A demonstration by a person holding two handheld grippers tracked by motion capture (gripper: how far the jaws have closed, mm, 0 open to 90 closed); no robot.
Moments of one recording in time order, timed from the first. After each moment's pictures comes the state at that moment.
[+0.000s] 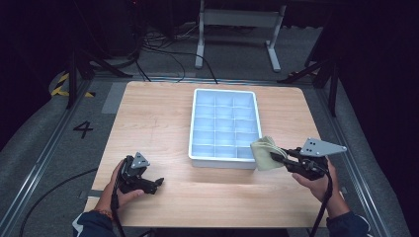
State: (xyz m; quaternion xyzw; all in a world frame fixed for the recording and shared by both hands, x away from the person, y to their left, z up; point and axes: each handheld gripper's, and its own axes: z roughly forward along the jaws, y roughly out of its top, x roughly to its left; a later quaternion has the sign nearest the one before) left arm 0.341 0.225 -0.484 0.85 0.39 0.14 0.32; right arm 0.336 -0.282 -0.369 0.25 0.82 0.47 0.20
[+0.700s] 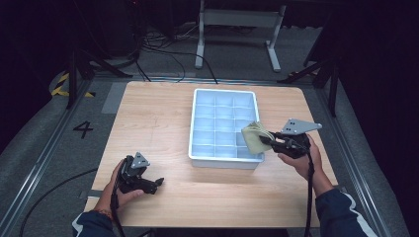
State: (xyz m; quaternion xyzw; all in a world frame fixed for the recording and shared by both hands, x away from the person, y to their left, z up) left arm 0.341 0.225 -0.484 0.85 0.39 0.14 0.32; right arm 0.395 -0.253 -0.368 0.26 0.84 0.43 0.22
